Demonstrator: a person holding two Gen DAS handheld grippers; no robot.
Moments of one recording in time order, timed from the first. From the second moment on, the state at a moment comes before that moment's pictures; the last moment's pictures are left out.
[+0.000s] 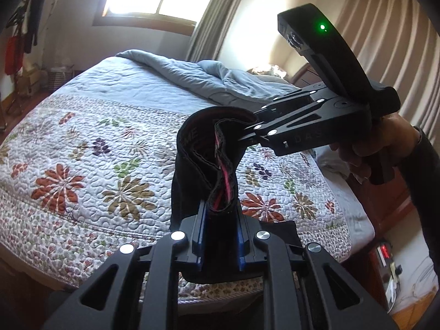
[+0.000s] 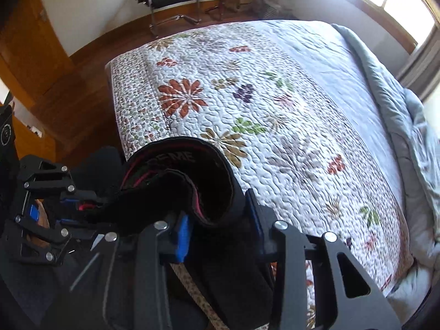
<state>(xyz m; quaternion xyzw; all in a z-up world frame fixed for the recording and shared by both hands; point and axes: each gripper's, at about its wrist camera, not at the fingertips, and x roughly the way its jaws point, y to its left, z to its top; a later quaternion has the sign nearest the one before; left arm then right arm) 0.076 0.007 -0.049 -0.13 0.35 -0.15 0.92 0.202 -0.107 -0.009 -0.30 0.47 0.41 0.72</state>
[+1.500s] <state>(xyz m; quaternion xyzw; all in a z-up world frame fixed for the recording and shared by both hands) 0.102 -0.158 -0.064 -0.01 0.39 -0.28 0.88 0.207 -0.287 -0.047 -0.22 0.50 0.32 0.77</state>
